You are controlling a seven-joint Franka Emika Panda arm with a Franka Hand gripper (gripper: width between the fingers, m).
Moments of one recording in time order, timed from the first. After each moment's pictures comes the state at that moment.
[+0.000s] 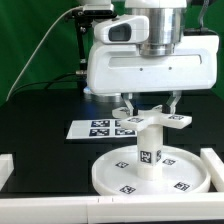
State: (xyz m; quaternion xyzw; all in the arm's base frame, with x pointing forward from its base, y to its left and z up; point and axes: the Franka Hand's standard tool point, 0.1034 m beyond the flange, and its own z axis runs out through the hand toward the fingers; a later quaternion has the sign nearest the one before) arm 0.561 0.040 0.109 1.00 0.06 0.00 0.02
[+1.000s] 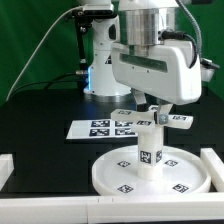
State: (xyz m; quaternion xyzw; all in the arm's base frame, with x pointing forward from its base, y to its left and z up) arm 0.563 0.041 0.107 0.84 -0.54 0.00 -0.02
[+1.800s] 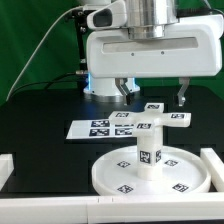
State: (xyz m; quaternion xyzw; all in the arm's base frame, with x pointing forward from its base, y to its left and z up) arm 0.569 0.043 0.132 0.98 -0.18 0.02 -0.03
